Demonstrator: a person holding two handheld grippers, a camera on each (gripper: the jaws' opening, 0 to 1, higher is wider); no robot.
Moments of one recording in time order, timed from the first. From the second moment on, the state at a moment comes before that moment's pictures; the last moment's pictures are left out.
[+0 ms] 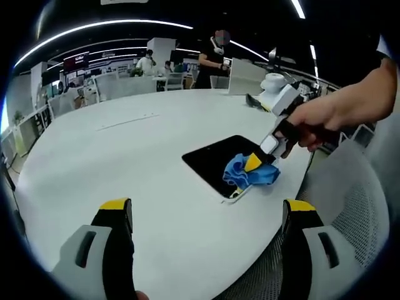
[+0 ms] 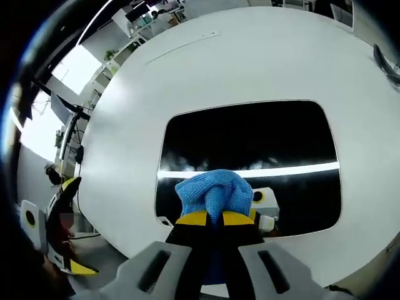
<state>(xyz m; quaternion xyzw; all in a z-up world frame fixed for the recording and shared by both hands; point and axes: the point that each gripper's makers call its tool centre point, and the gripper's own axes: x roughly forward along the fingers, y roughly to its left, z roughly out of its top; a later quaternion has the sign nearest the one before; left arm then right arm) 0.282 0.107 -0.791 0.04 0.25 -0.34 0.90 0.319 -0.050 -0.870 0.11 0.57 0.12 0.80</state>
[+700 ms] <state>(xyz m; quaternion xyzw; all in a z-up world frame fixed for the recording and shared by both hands) 0.277 0.102 -0.792 0.03 0.26 -0.36 0.90 0.320 -0.030 -0.869 0.13 0.57 0.12 0.81</state>
